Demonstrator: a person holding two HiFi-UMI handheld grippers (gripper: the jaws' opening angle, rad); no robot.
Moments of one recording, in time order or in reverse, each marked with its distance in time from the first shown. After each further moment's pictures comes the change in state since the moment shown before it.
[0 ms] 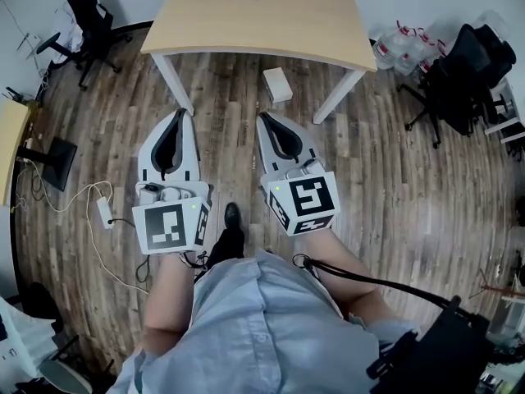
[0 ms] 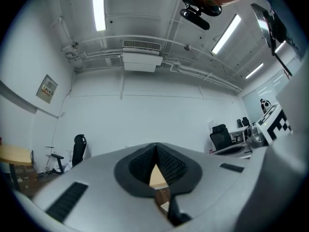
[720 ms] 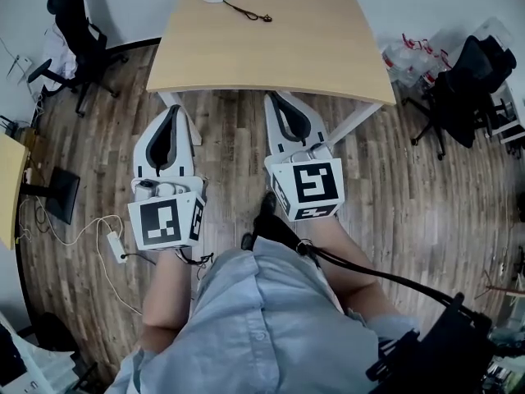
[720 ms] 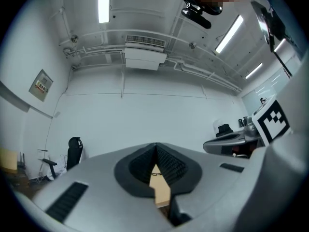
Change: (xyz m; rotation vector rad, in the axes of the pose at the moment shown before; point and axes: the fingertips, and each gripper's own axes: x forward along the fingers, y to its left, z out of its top) left arm 0.139 0.112 -0.021 0.021 -0.034 -0.020; right arm 0.173 -0.053 0.054 -0.099 -0.088 -0.109
